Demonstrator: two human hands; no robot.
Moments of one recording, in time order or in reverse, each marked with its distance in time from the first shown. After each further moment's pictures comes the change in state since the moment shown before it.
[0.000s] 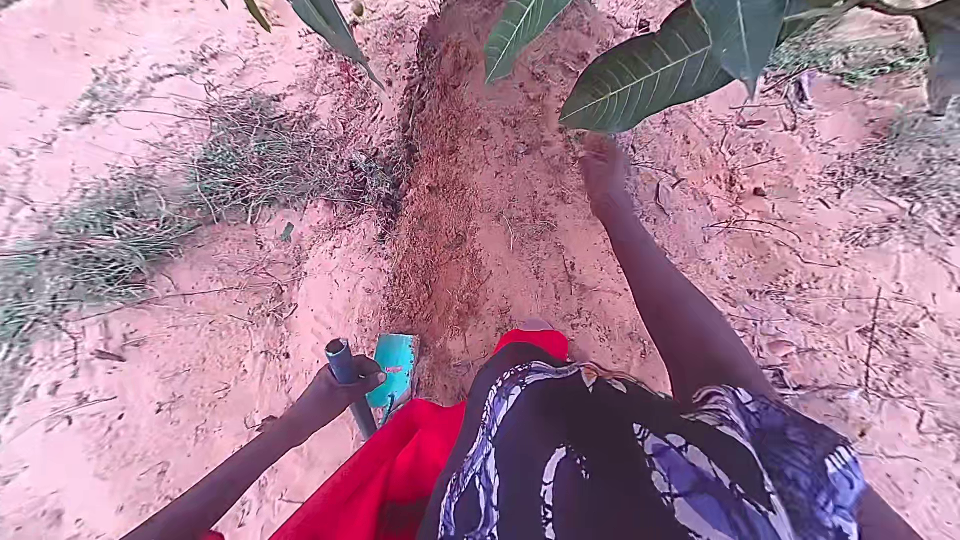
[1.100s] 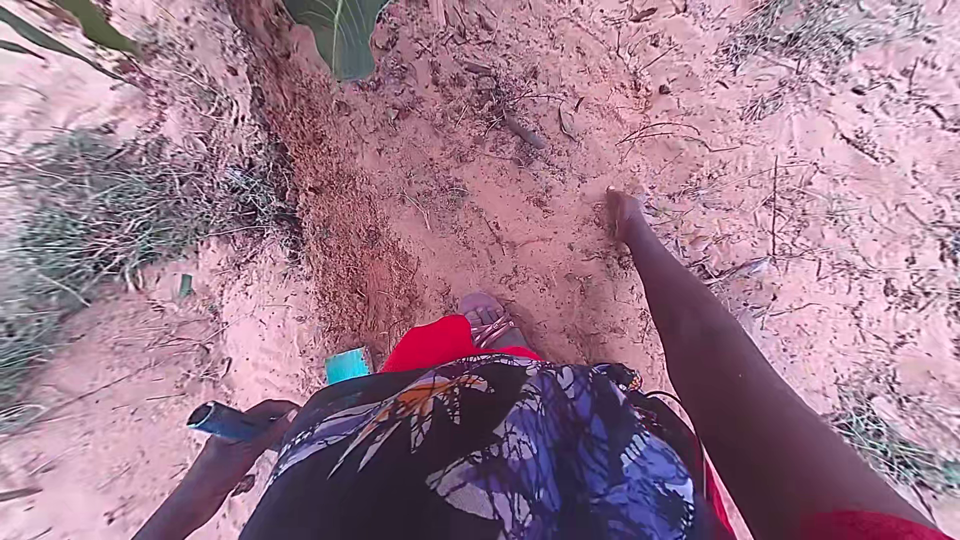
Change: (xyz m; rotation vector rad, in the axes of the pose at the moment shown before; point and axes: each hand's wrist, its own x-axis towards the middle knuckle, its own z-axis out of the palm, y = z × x) left_hand 0.024 -0.069 -0.059 0.048 -0.034 -0.067; right_hand -0.107 0.253 -0.142 0.221 0.251 0.790
